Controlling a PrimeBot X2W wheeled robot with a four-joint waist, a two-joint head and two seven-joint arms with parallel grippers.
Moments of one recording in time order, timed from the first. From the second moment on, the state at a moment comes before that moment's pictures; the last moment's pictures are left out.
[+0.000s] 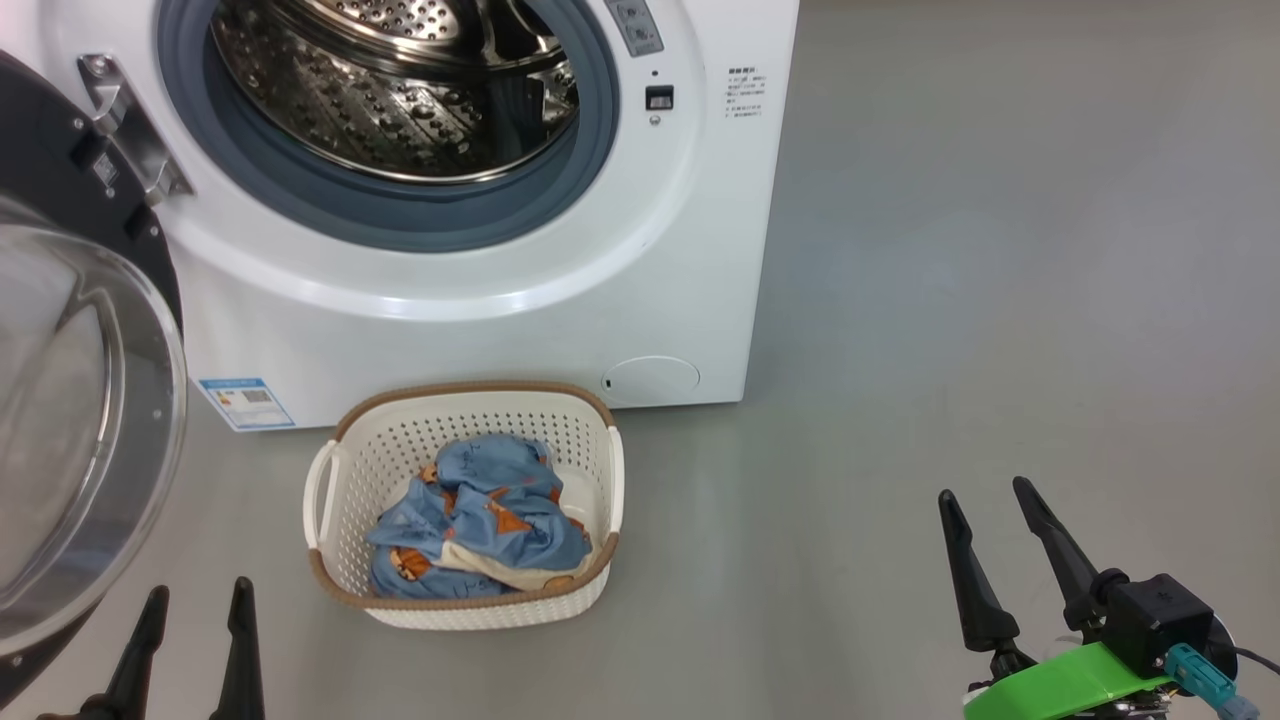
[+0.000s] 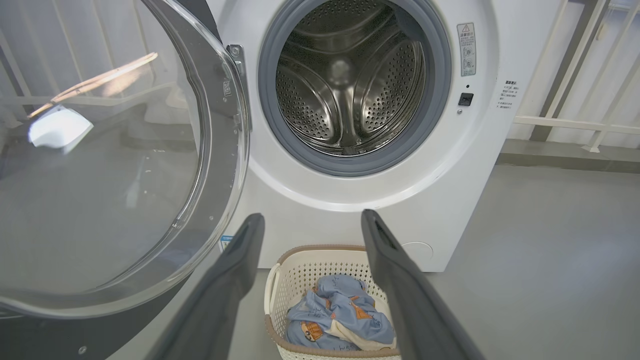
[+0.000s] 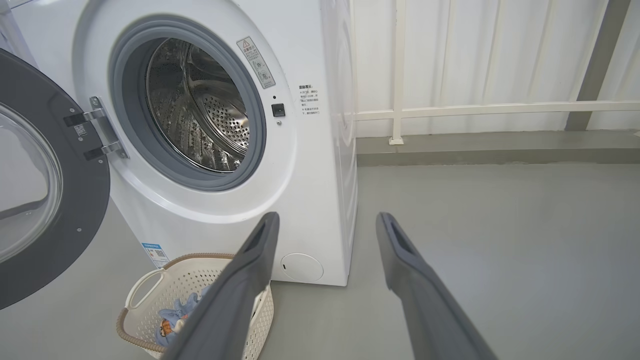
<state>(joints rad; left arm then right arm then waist) 0.08 0.13 0.06 0.12 -0.28 -0.13 -0.26 -0.02 -0.05 -0.01 0.10 0.16 0.12 -0.26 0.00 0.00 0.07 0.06</state>
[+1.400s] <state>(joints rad) 0.06 0.16 0.05 0.13 -0.31 -0.13 -0.26 -0.02 -0.05 -0.01 0.11 0.17 0.12 -0.26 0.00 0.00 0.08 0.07</state>
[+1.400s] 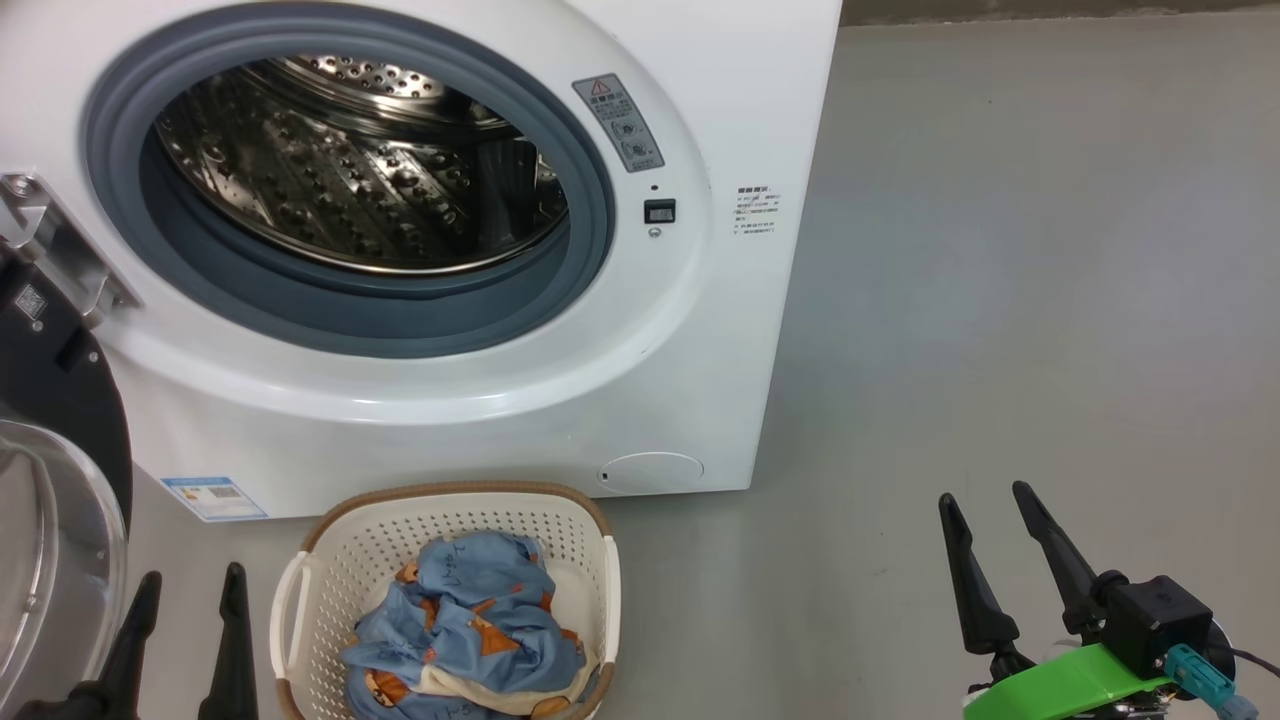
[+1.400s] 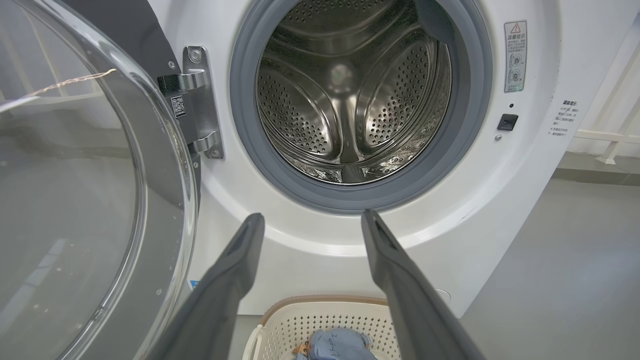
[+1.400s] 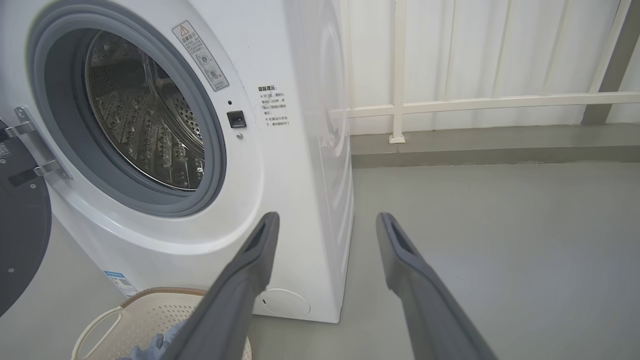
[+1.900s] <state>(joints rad) 0.06 0.16 0.02 0.13 -0.35 -0.13 -0.26 -0.02 -0.05 -0.01 0.12 0.16 0.12 -0.26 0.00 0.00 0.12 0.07</state>
